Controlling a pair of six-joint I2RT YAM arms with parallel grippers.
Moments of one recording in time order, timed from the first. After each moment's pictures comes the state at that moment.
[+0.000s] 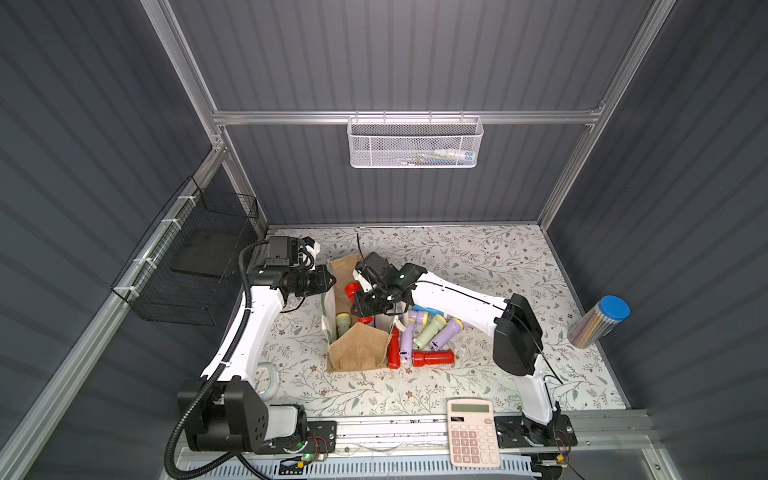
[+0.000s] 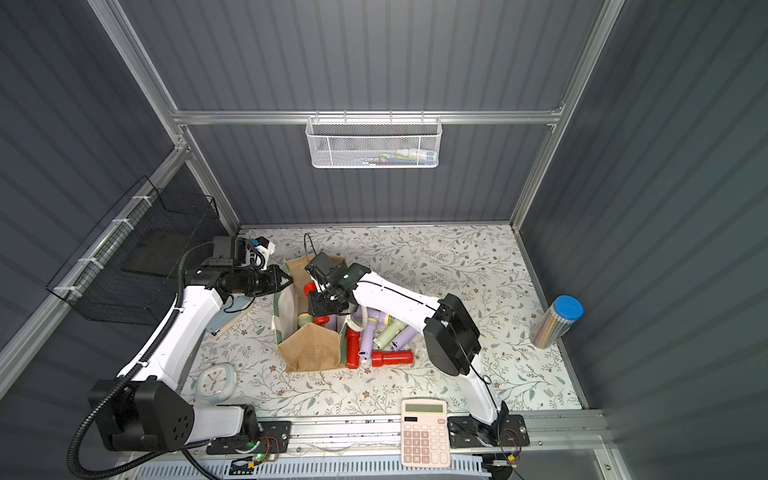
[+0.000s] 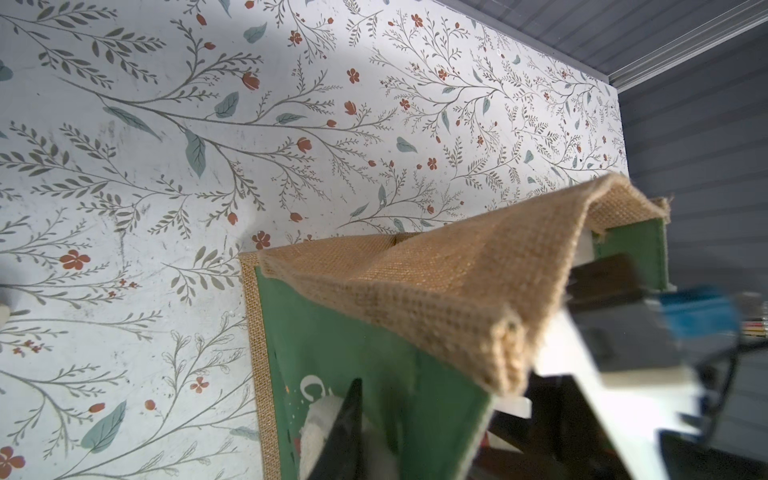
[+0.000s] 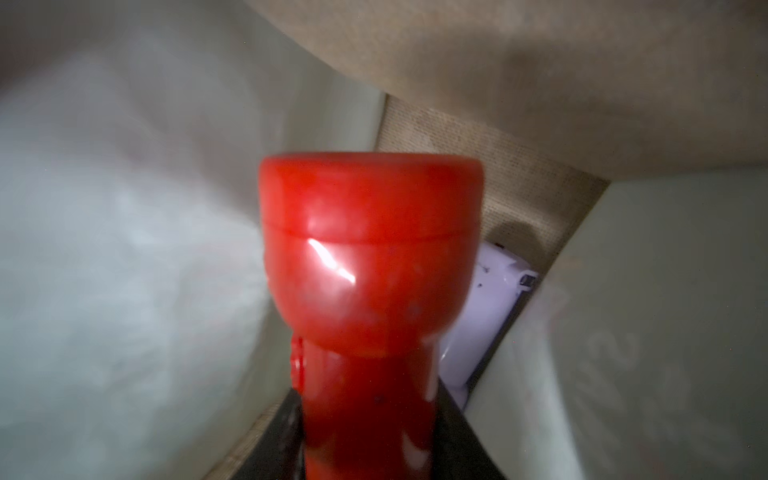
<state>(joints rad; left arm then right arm) -0.08 1.34 1.22 -0.80 0.44 -0.21 0.96 2.12 1.88 -0.78 -0.19 0.59</state>
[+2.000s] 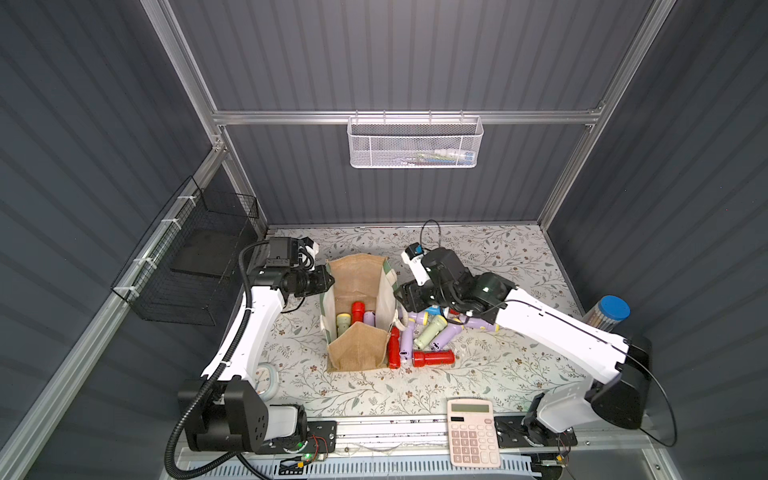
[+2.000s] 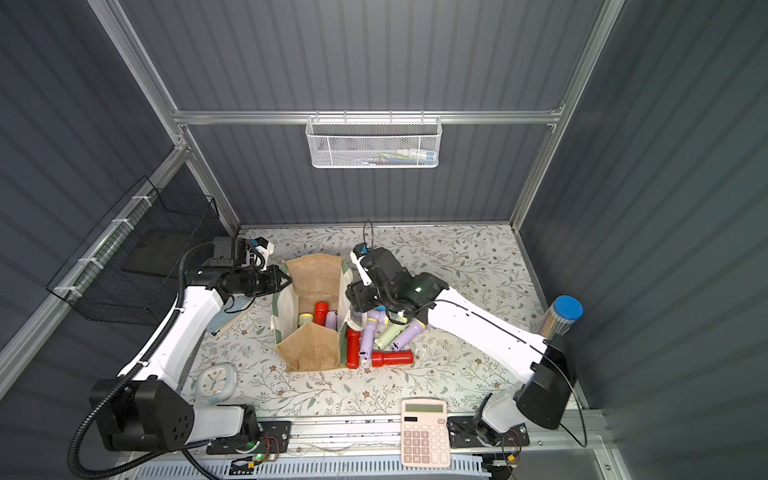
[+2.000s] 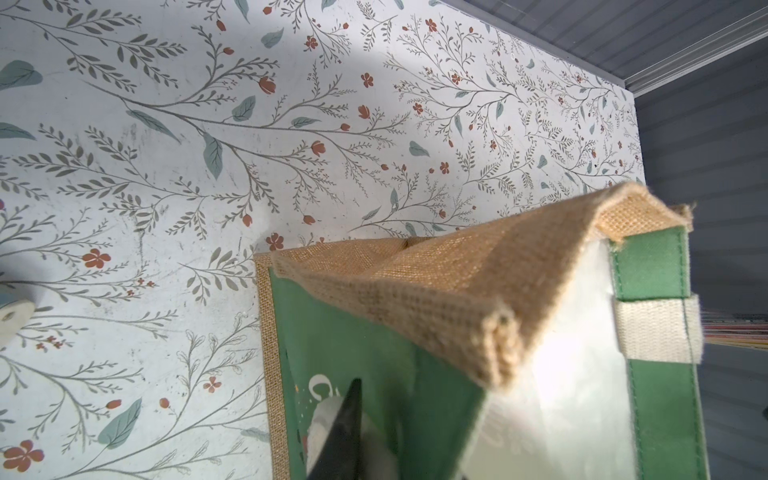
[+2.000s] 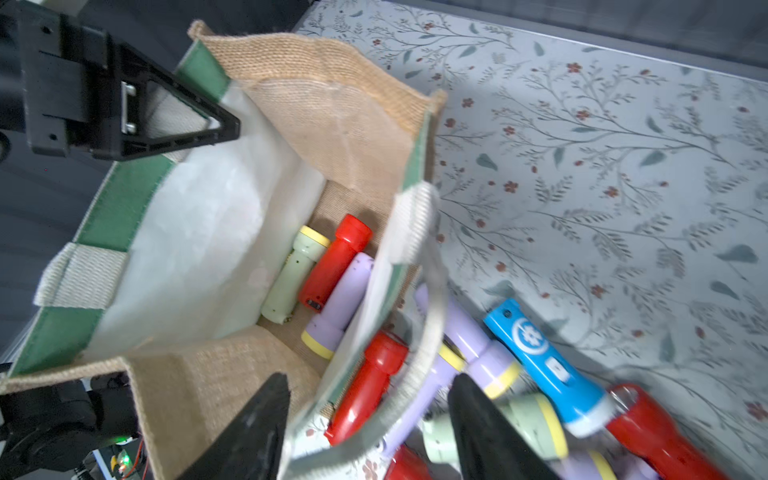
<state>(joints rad) -0.08 1.34 1.20 -0.79 0.41 -0.22 0.87 1.42 1.35 -0.63 0.05 0.36</state>
